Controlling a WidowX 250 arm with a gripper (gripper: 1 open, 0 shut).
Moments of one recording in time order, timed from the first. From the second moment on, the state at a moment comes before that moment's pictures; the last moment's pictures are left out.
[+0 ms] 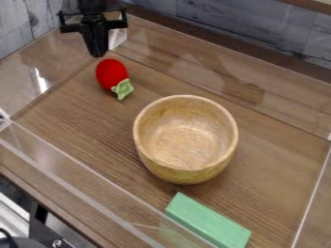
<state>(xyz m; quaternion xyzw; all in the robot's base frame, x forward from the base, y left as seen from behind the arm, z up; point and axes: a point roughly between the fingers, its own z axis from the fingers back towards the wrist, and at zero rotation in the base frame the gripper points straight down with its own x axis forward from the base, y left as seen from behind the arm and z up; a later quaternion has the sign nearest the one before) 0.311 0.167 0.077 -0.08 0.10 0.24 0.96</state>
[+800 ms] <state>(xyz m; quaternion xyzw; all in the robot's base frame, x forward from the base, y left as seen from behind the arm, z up) 0.311 0.187 0.079 -0.10 0.10 0.25 0.96</state>
